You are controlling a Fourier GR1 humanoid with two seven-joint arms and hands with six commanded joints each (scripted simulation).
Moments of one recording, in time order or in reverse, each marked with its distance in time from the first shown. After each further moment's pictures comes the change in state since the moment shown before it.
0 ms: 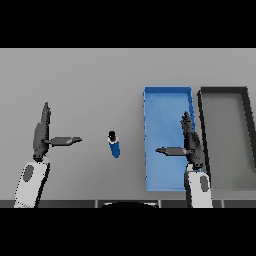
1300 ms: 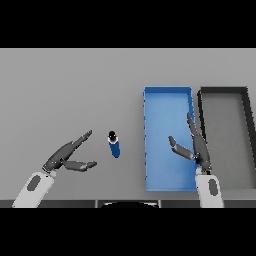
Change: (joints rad) left arm 0.074 0.157 -0.276 -0.127 -0.067 -0.467 -0.061; right arm 0.046 -0.167 0.060 -0.083 0.158 0.046 -0.081
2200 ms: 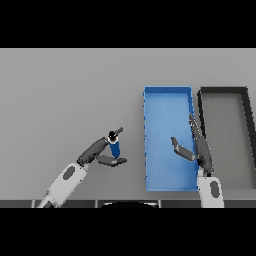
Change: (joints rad) left arm -0.191 -0.322 -0.116 0.281 -0.155 0.078 -0.029; right arm 0.025 -0.003 -0.011 -0.022 -0.014 0.004 -0.011
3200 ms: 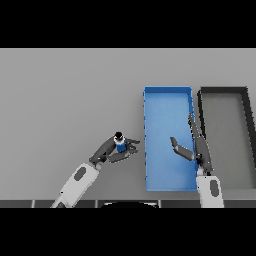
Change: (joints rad) left arm 0.001 -0.159 0.026 -0.031 0.025 0.036 -0.129; right arm -0.013 0.008 -0.005 0.027 -0.017 0.011 -0.012
